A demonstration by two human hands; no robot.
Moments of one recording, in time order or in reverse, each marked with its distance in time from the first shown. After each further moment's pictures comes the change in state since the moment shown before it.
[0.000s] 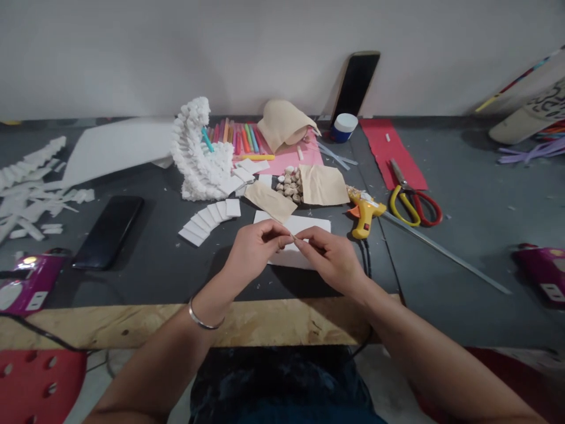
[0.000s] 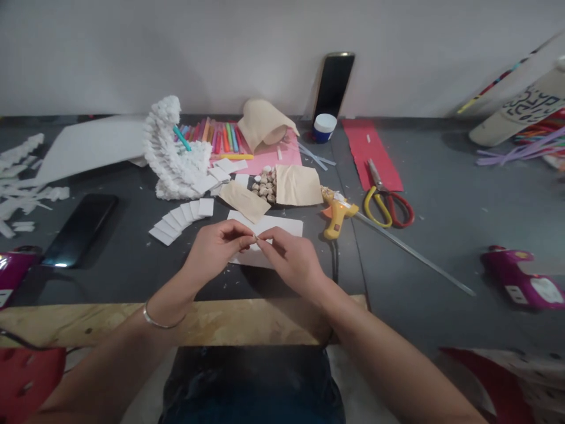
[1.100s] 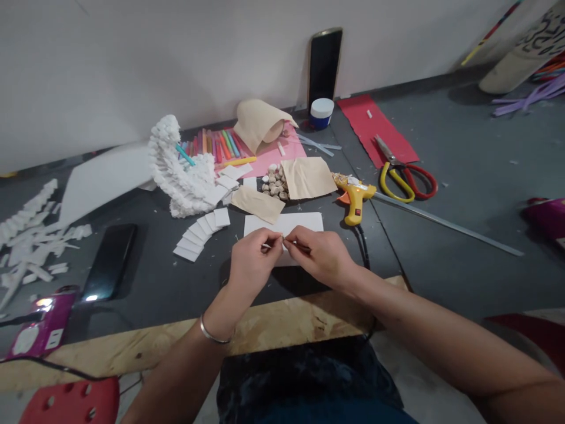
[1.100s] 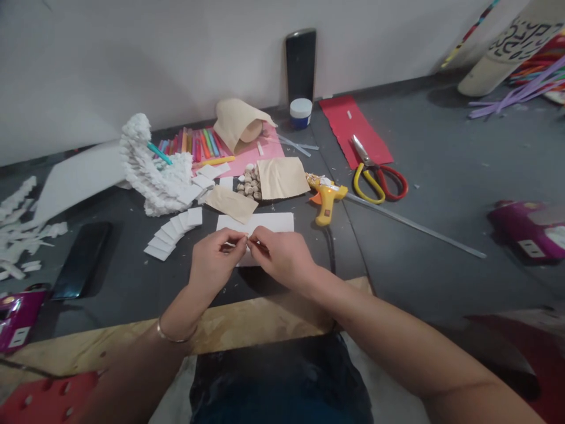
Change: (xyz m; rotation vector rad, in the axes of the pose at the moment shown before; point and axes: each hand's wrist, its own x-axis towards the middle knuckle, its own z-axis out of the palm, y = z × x) left_hand -0.005 -0.003 0.014 0.369 0.086 0.168; right_hand 0.001 0.002 0.005 -0.204 -0.005 -0.023
